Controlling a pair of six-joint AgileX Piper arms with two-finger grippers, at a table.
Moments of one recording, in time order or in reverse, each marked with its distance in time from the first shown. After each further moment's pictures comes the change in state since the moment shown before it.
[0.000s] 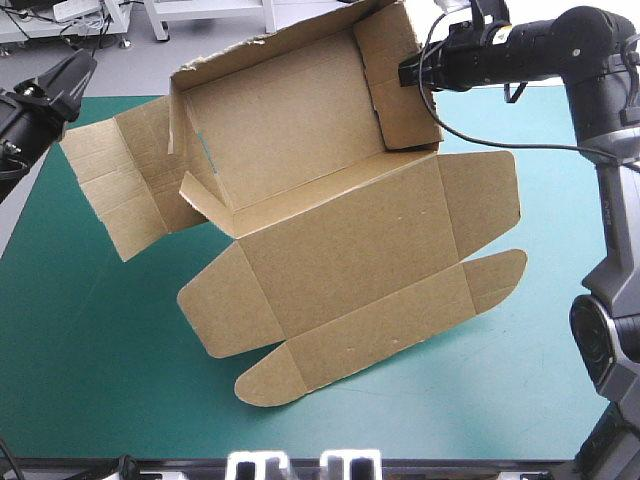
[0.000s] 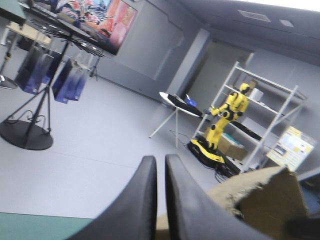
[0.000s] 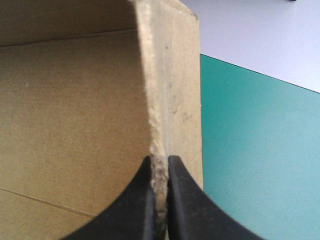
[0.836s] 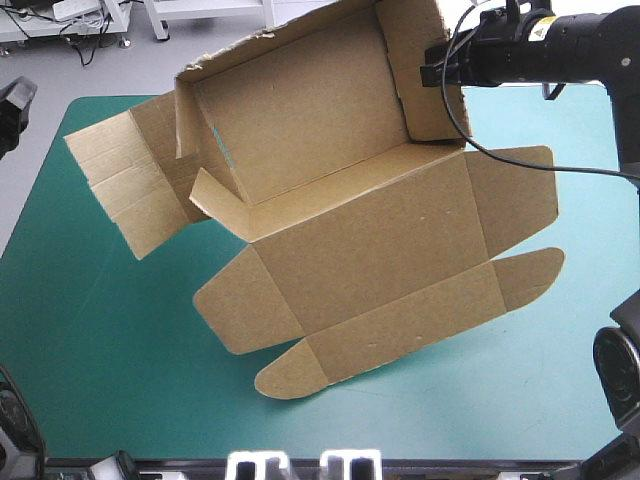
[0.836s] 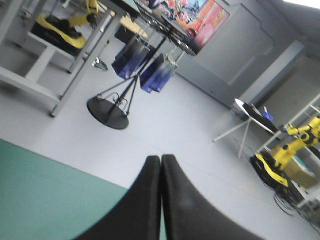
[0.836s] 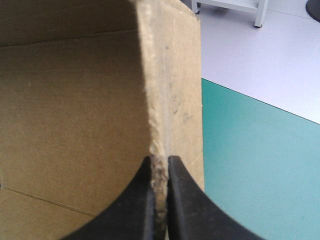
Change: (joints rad) left arm 0.215 0.250 -0.012 0.010 -0.020 0.047; right arm 0.000 -0.132 0.000 -0.089 0.029 0.012
